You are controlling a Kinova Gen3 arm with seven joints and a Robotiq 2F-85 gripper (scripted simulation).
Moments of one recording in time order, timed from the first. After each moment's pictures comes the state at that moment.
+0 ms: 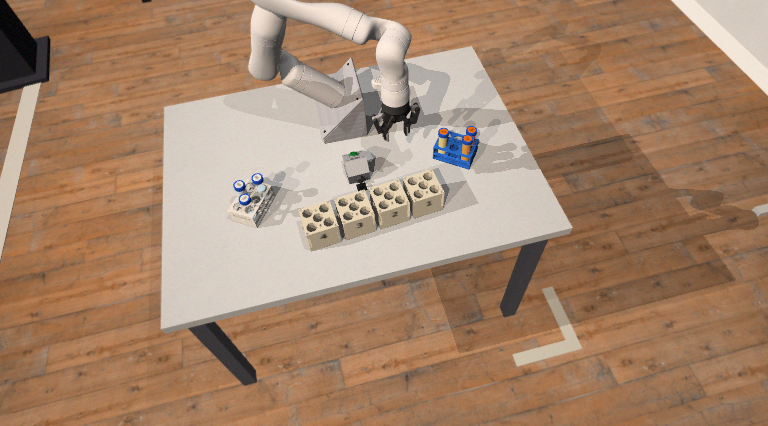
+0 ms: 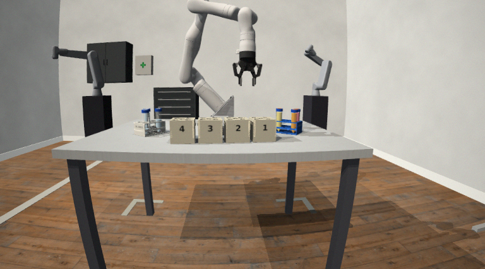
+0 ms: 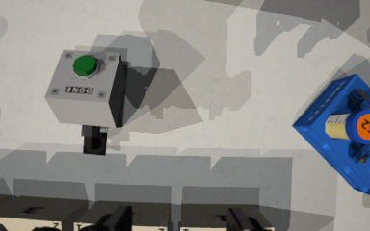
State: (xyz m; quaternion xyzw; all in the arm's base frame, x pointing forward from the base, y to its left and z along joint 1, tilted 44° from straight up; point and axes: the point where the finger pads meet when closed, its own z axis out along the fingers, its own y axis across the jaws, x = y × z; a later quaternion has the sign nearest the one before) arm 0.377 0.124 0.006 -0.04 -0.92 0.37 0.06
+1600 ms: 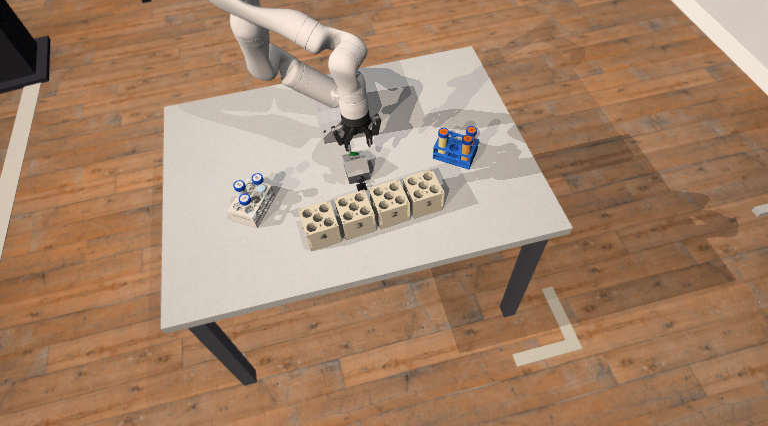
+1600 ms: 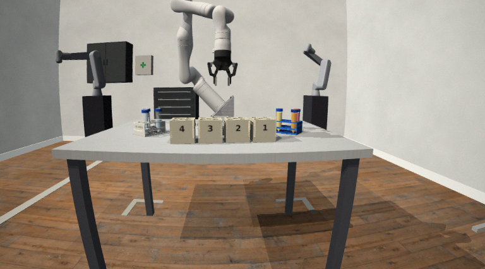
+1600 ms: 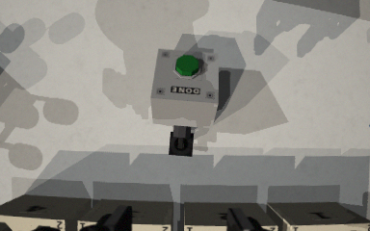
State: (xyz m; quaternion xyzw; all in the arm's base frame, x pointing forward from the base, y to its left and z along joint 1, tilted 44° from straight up) arm 0.376 0.042 0.086 -0.04 -0.93 0.37 0.06
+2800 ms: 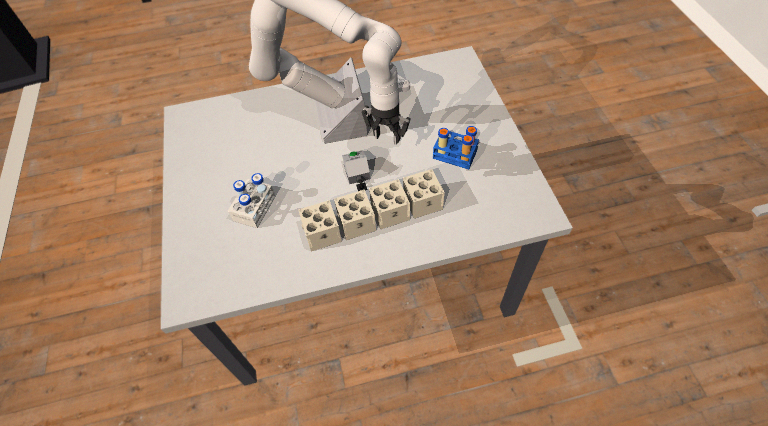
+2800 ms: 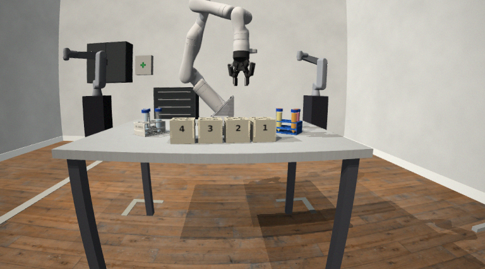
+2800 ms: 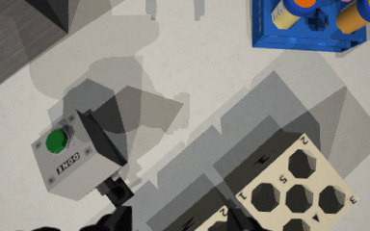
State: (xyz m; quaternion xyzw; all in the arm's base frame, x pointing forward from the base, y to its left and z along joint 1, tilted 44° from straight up) arm 0.377 0.103 0.027 -0.37 -0.85 0.37 -0.08
